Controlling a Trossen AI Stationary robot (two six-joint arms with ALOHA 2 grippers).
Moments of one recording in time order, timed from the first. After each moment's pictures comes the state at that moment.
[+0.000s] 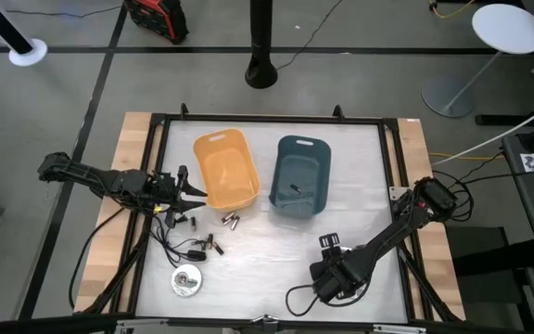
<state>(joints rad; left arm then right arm) -0.25 0.26 0.13 0.08 -0.21 -0.11 0.70 1.90 1.36 -1.04 0.14 0.41</state>
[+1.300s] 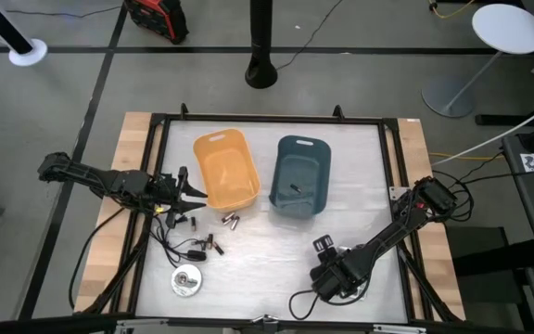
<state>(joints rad) -0.25 0.26 0.13 0.04 -0.21 -0.11 0.70 1.90 1.28 -0.90 0.15 0.20</state>
